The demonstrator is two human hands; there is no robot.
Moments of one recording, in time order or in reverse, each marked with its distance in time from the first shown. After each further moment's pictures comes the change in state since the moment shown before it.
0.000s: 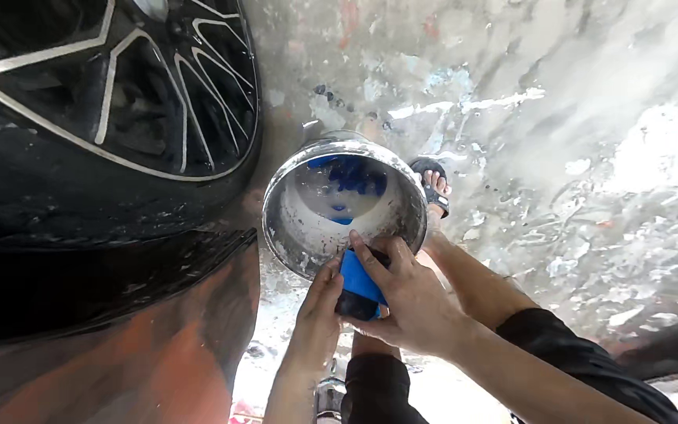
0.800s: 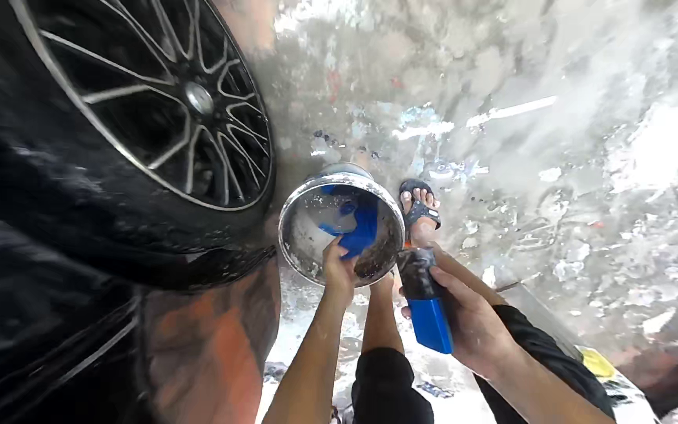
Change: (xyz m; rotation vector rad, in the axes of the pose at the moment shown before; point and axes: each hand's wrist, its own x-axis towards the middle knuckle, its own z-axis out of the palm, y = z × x) left_hand 0.064 -0.017 0.040 -0.079 0.239 0.150; right_hand -0.080 -0.001 -0.064 1.972 0.208 0.736
